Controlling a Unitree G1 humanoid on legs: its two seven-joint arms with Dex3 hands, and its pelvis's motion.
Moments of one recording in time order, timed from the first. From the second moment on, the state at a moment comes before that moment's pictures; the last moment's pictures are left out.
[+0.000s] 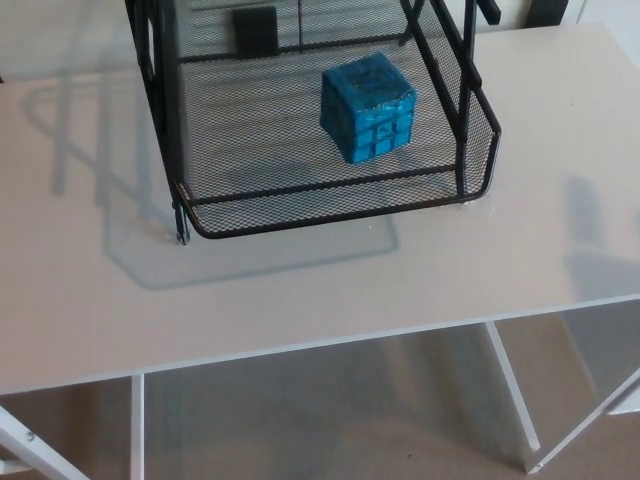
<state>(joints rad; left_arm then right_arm) 0.29 0.63 0.09 0.75 0.03 0.18 -0.29 -0.31 -0.81 -0.51 0.27 -0.40 0.07 0.38</state>
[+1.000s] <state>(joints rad) 0.34 0.63 0.13 0.79 0.03 0.17 -0.30 0.28 -0.64 -0.59 0.72 -0.20 0.24 0.29</state>
